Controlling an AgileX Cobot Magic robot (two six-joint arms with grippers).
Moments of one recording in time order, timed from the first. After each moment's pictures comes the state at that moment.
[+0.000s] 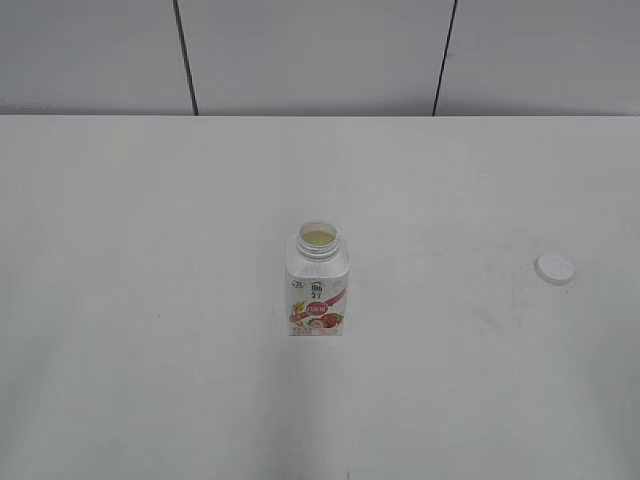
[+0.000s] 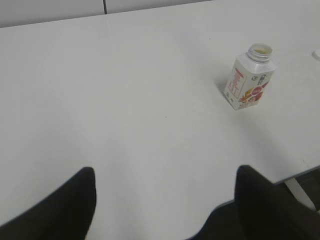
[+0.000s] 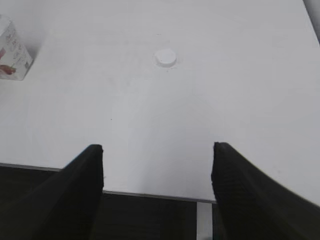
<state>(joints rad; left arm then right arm) -0.33 0.02 -0.57 0.06 1.12 -0.07 -0.05 -0.01 -0.57 0.16 1.23 -0.25</state>
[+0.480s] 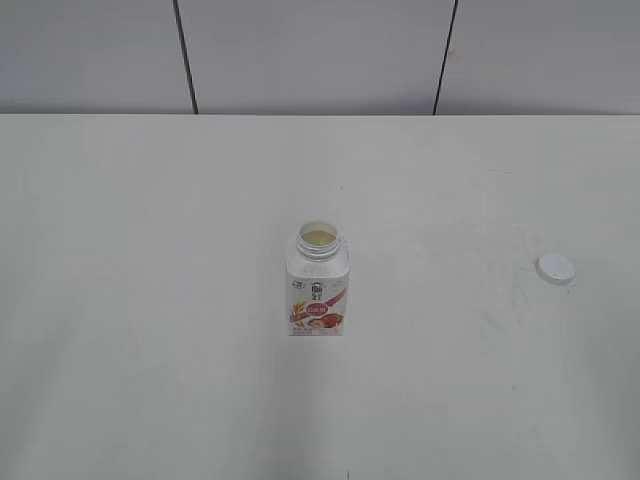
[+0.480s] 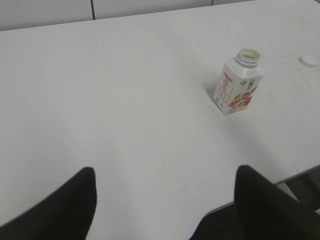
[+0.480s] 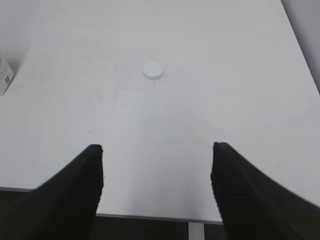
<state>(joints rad) -0.33 -0.01 -0.52 0.02 1.06 -0.05 -0.05 -0.01 -0.52 0.13 1.12 -0.25</state>
